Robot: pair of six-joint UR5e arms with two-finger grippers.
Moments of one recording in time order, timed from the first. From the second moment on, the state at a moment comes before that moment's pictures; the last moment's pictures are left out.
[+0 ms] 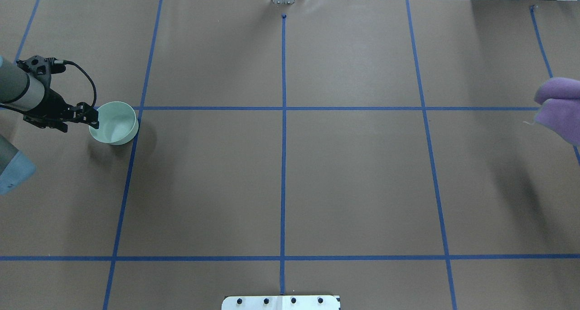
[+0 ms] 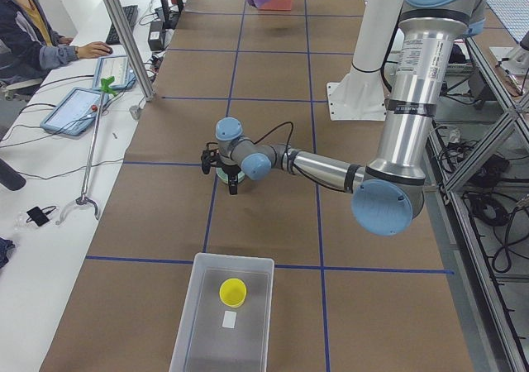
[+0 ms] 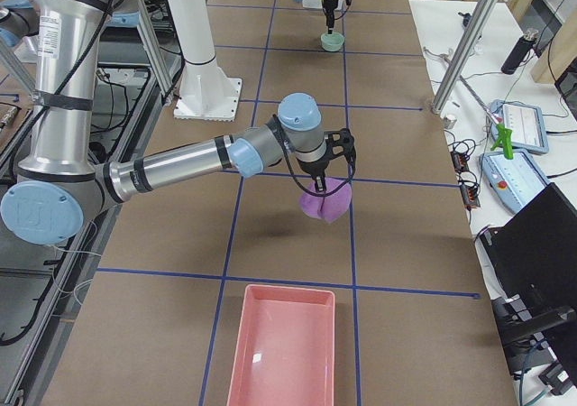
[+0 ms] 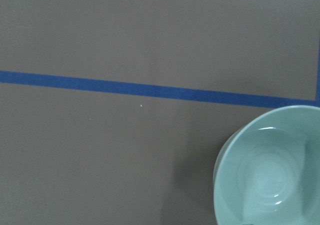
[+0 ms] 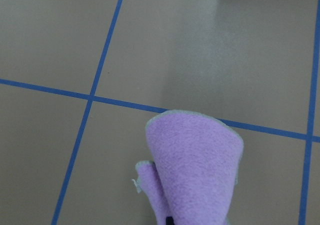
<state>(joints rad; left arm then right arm) -0.96 -1.74 -1.56 -2.02 -2.17 -0.94 1.39 -1.75 2.02 -1.29 2.38 0.33</state>
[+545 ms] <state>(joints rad) -0.92 -1.77 -1.53 -2.06 -2.17 -1.00 1.53 -1.85 2.00 -1.29 2.38 0.12</state>
